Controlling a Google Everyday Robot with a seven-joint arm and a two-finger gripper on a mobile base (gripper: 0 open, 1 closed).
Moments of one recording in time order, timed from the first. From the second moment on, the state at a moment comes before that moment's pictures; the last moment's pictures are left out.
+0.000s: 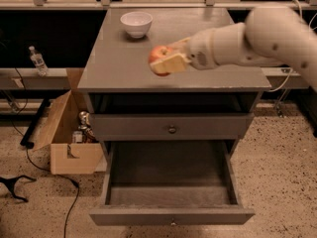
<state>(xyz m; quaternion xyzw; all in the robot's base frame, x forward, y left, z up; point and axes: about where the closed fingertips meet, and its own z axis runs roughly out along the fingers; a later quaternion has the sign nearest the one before) 0.639 -0.020 0.915 -0.45 0.72 0.25 0.47</state>
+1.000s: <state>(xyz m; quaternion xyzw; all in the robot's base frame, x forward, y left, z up) 0.573 -0.072 0.869 -0.49 0.71 0.27 0.44</state>
